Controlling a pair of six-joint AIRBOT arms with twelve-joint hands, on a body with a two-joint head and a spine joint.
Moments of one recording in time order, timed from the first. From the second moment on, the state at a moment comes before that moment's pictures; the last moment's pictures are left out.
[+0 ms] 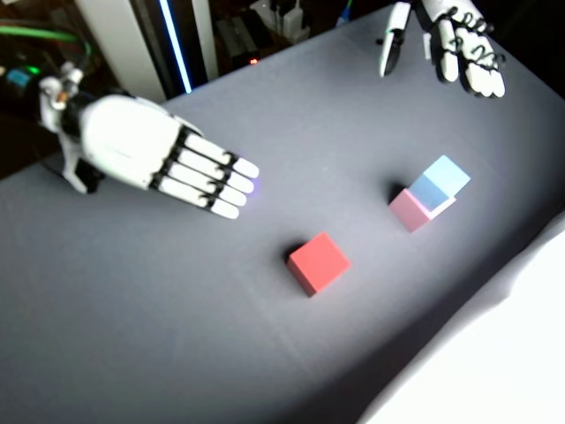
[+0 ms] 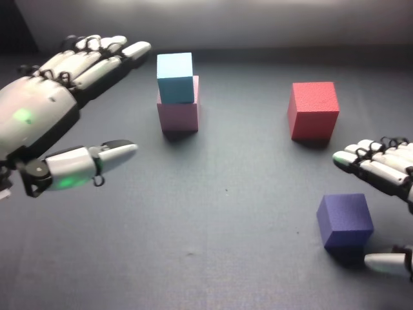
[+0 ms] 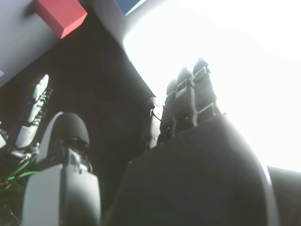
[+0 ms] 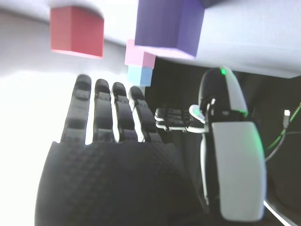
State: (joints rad) left arm 0.90 -0.96 1.11 -0.15 -1.20 0.72; right arm -1.03 -0.92 0.91 0.21 0.94 -0.99
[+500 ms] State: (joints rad) left arm 0.96 -0.95 1.09 -0.20 -1.25 0.72; right arm -0.93 -1.02 1.01 0.22 0.79 -0.98
